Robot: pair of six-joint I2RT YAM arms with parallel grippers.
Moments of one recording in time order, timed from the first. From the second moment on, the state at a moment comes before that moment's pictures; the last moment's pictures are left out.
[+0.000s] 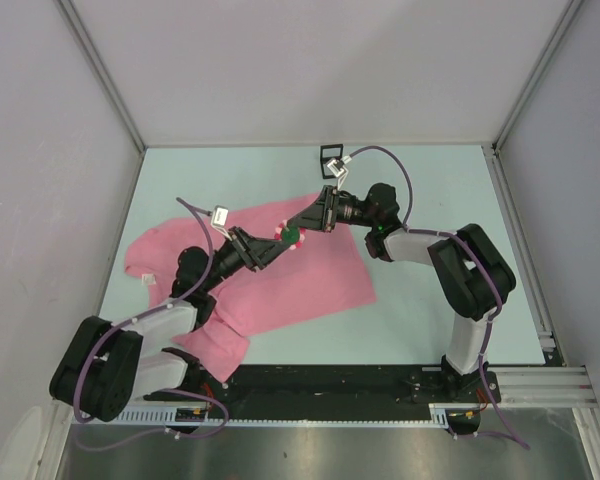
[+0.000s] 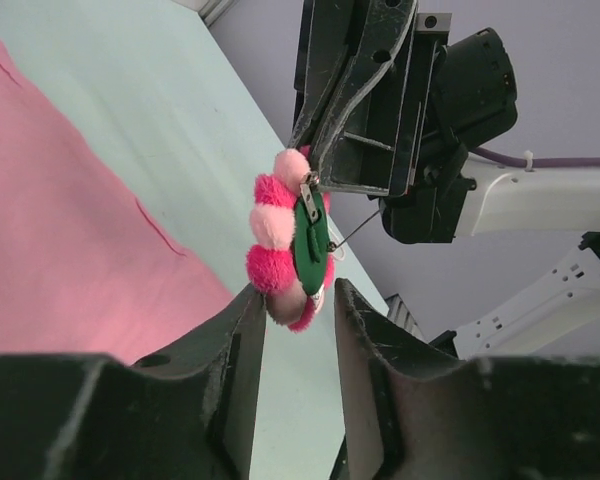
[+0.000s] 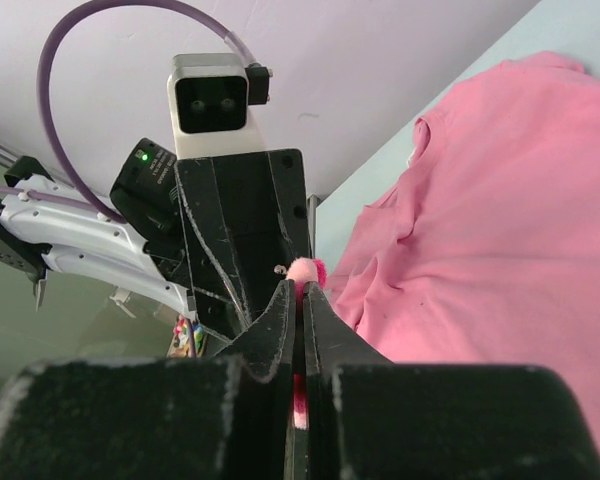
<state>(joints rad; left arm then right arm) -0.37 1.18 0.29 1.00 0.53 -0.93 0.54 1.87 1.02 1.09 -0.93 1.04</state>
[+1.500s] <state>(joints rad) -0.28 1.17 0.22 1.09 0.55 -1.22 0.61 1.87 1.00 1.06 -0.93 0.93</state>
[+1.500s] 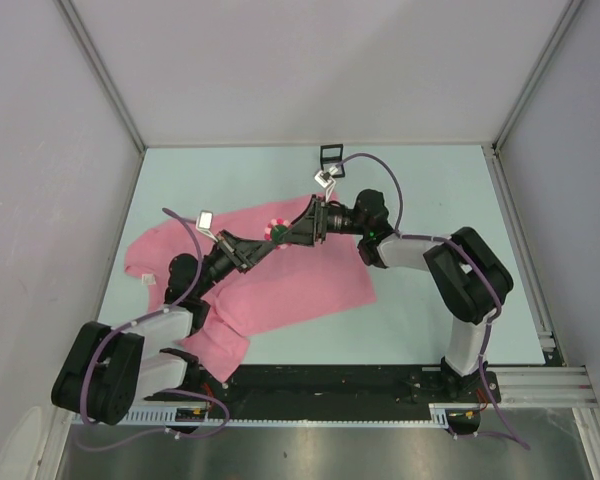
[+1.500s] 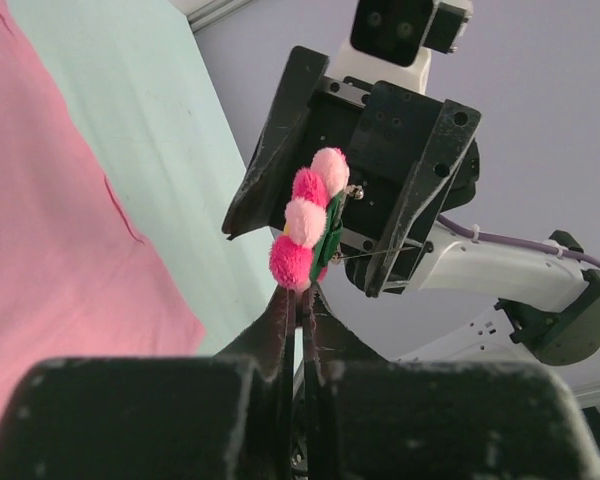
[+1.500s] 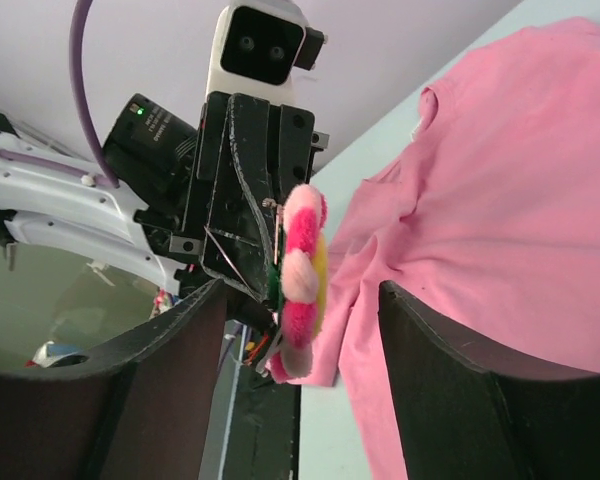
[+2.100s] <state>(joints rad) -0.28 1.02 0.22 0.82 0.50 -1.16 0.64 1.84 1.00 0.91 -0.88 0.82</state>
